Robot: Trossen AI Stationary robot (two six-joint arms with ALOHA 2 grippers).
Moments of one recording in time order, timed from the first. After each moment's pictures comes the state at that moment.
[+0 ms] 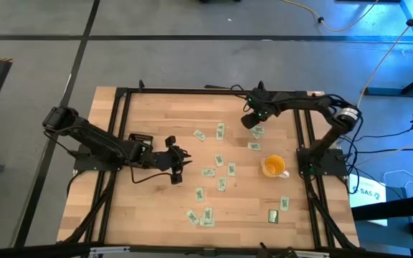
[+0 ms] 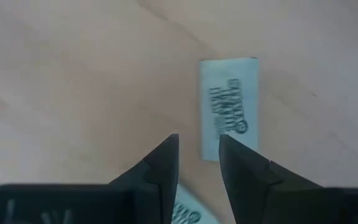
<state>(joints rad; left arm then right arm) -0.28 1.34 0.67 0.03 -0.49 -0.25 -0.67 1.67 0.90 -0.55 0.11 0.33</state>
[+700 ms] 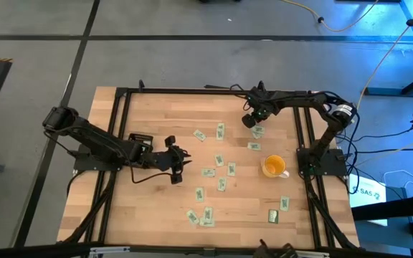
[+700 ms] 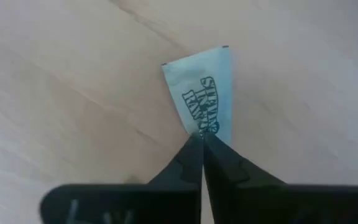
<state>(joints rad) -0.28 1.34 0.67 0.02 -0.50 -0.25 -0.71 1.75 0.91 -0.53 0.12 0.25</state>
